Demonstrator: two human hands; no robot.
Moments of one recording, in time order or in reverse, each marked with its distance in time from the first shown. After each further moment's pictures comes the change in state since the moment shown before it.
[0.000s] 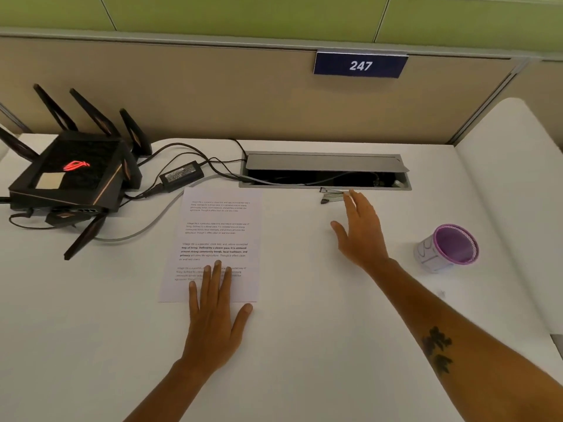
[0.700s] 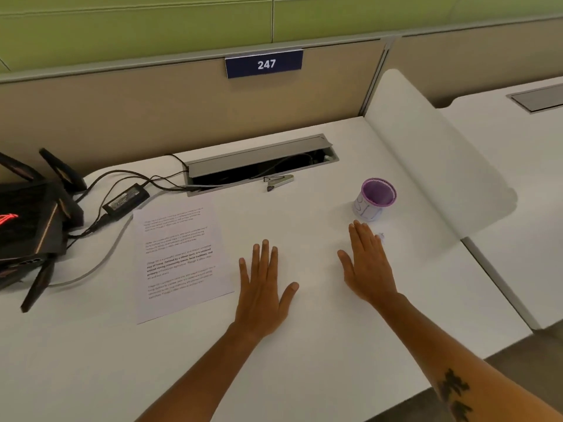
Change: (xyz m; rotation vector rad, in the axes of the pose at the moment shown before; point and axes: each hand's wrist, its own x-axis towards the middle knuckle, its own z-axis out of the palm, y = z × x) left_hand 0.023 0.114 0.020 0.029 -0.243 0.399; right_hand -0.197 0.021 -0.055 -0.124 0.029 0.284
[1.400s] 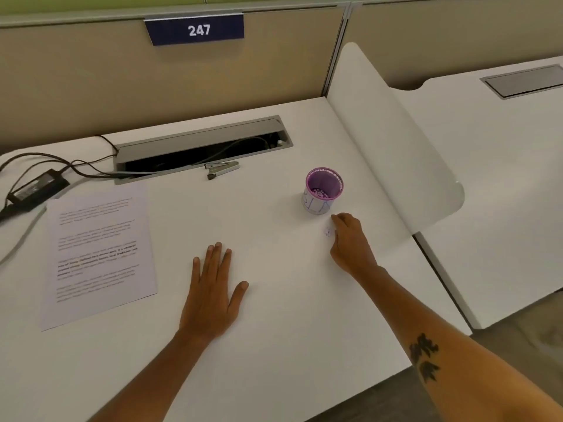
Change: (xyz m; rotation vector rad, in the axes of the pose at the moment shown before) left_hand 0.017 0.034 0.048 0.039 0.048 -0.007; right_hand 0.048 0.121 -0.018 0.167 -0.165 0.136
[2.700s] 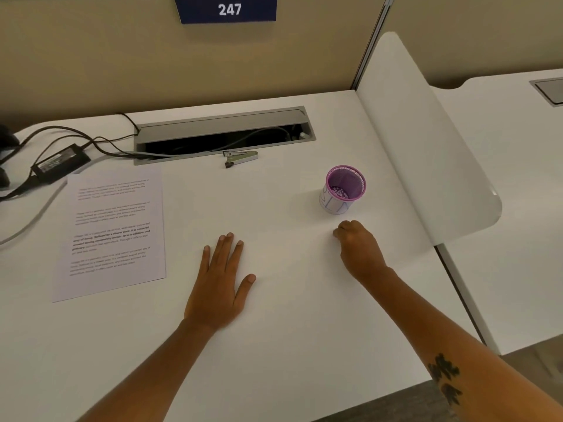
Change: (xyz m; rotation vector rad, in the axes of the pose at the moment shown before) left_hand 0.002 0.005 -0.006 0.006 -0.018 -0.041; right_hand 0.019 0.005 0.016 -0.340 0.021 -0.376
